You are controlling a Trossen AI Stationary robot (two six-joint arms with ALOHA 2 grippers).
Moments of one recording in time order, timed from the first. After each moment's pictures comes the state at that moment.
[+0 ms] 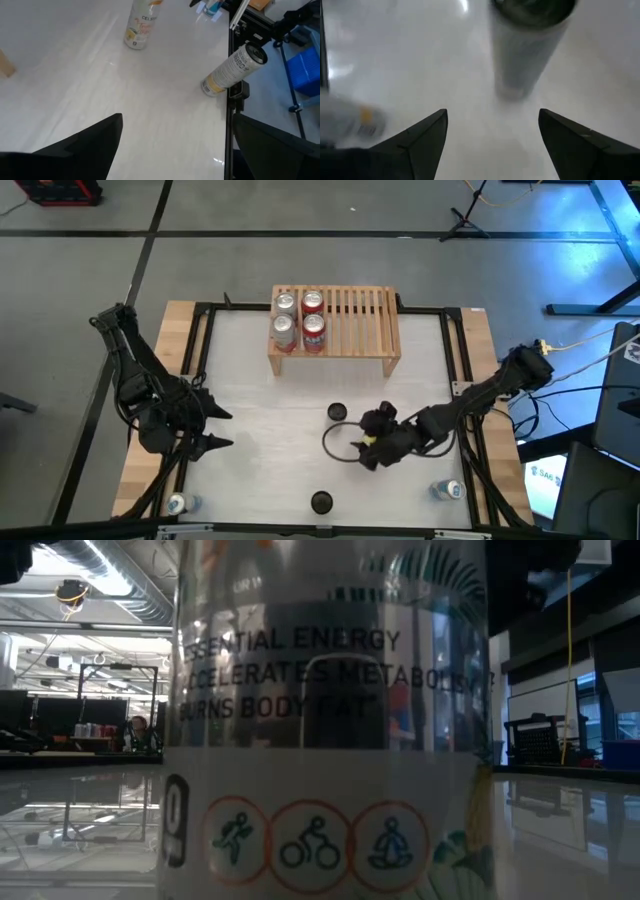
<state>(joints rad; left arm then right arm) -0.96 0.92 0.93 -0.89 -0.67 -1.18 0.53 1.56 1.09 -0.51 0.46 0.86</state>
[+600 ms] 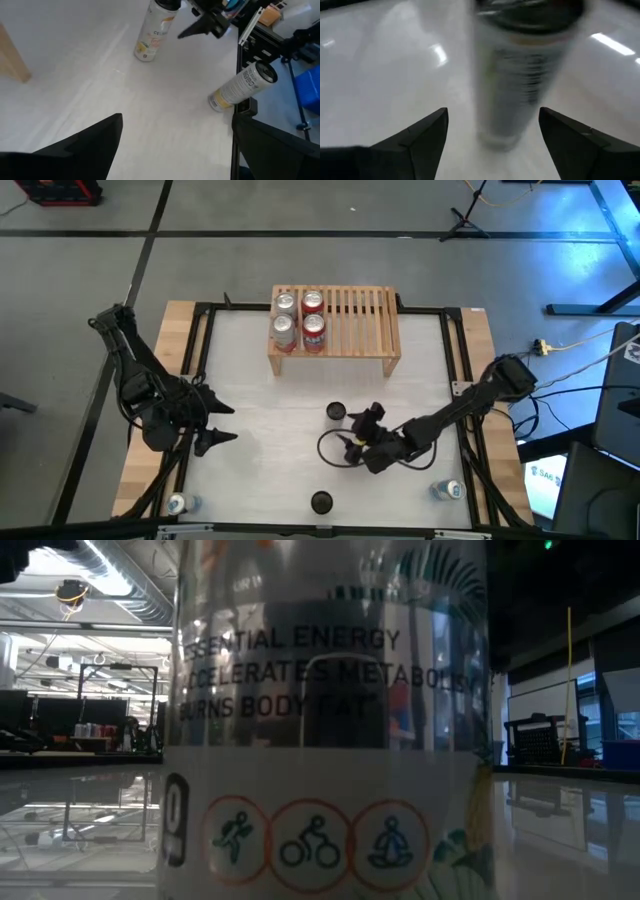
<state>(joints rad) -0.93 0.92 0.93 -0.90 -0.72 -1.20 0.53 1.72 0.95 -0.08 0.77 0.75</state>
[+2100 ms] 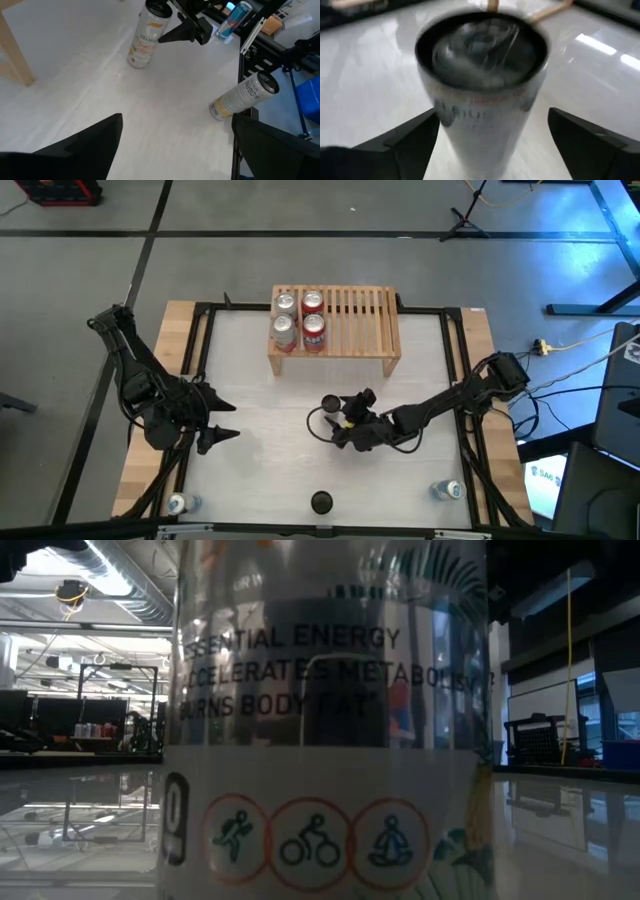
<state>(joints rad) -0.91 0.92 0.93 -0.88 -0.74 -1.20 0.39 1.75 0.97 0.03 0.76 0.68</state>
